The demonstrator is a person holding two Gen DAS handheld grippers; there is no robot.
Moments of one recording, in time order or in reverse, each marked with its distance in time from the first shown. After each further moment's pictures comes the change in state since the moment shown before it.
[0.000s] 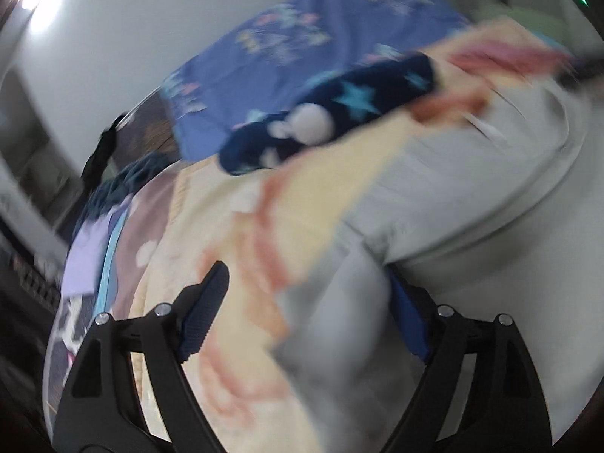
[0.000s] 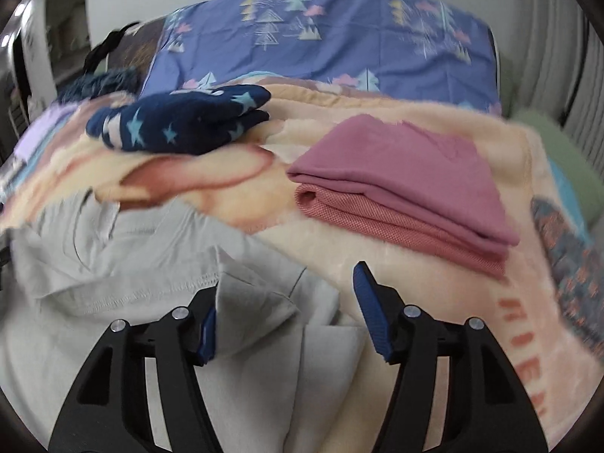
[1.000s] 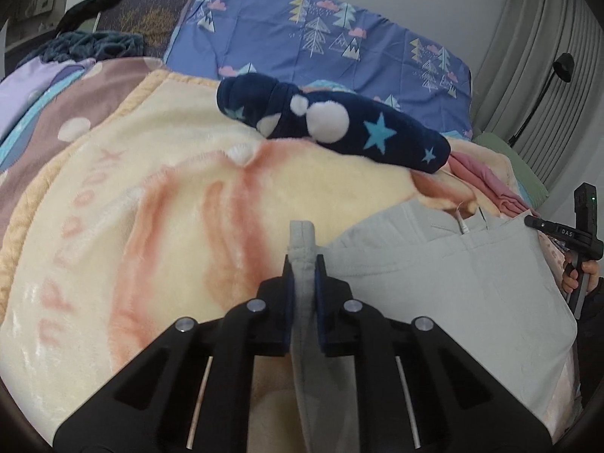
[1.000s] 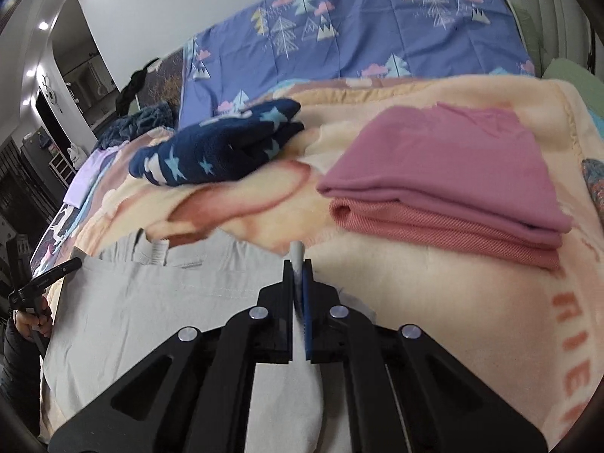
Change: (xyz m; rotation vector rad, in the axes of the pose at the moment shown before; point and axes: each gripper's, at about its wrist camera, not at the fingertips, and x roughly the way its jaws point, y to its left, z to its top) left arm 0.030 0.062 -0.033 -0.499 0.039 -0.441; right arm -0.007 -0.012 0.009 0.118 -0.036 0.244
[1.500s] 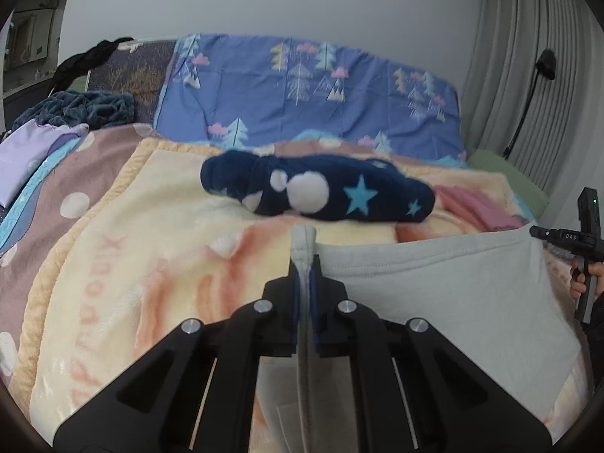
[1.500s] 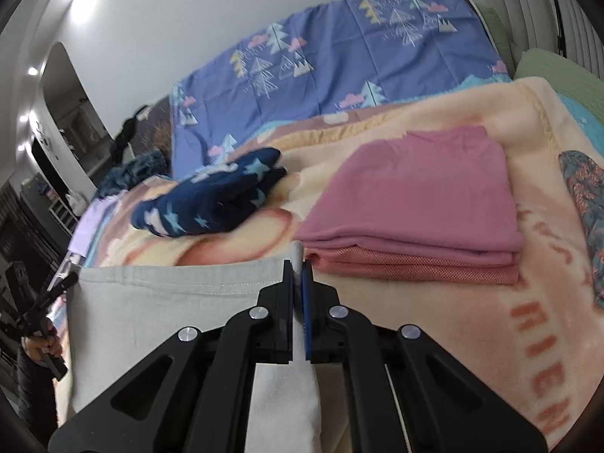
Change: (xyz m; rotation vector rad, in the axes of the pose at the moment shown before) left arm -0.005 -0.031 0.050 0.099 -0.117 0.040; right arm -0.020 -0.028 0.020 0.114 -0.080 -0.026
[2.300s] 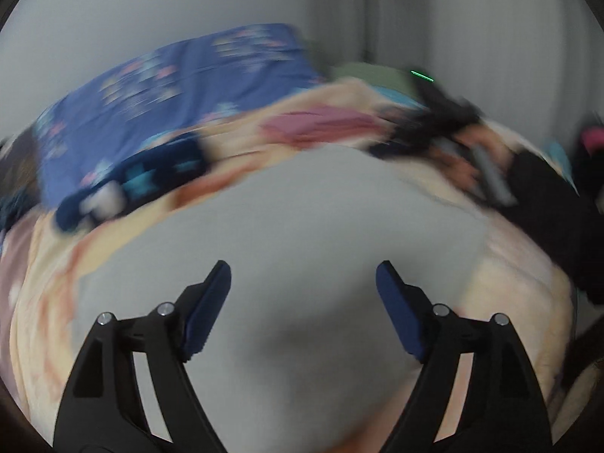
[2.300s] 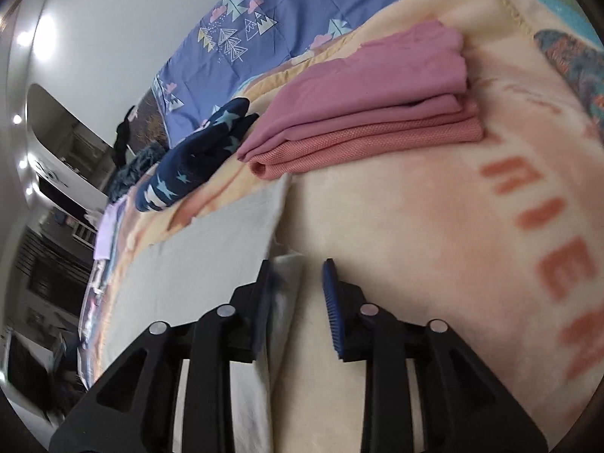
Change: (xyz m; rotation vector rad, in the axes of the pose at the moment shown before) left arm -0.075 -0.269 -0.109 0.569 0.083 -0.299; right arm -0.006 -0.061 -0.056 0.230 0.155 0.134
